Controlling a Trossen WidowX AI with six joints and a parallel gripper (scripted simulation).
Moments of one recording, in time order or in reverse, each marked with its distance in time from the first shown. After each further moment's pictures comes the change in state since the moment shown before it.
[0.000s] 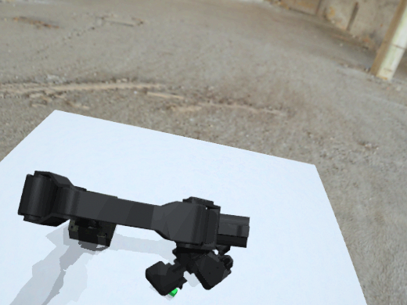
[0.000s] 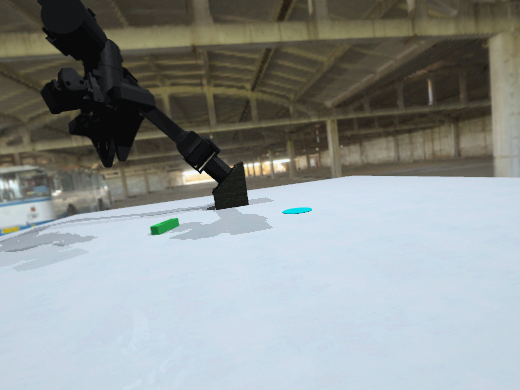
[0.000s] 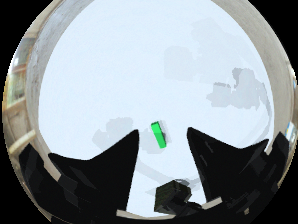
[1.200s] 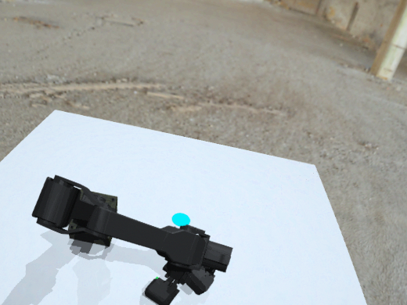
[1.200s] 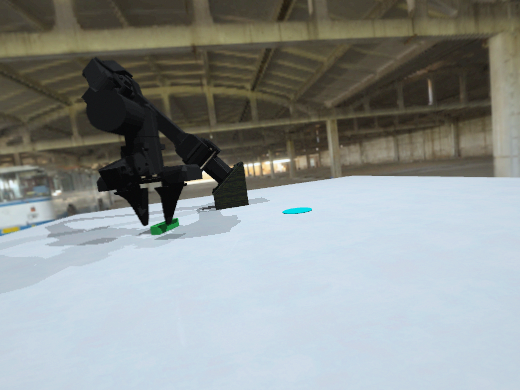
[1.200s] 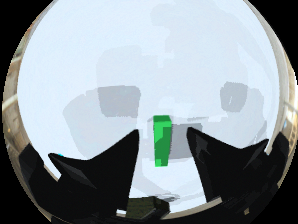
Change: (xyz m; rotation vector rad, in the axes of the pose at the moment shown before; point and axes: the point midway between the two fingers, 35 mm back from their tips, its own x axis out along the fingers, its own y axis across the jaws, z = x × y) arm 0.111 0.005 -0.057 -0.328 0.115 -0.079
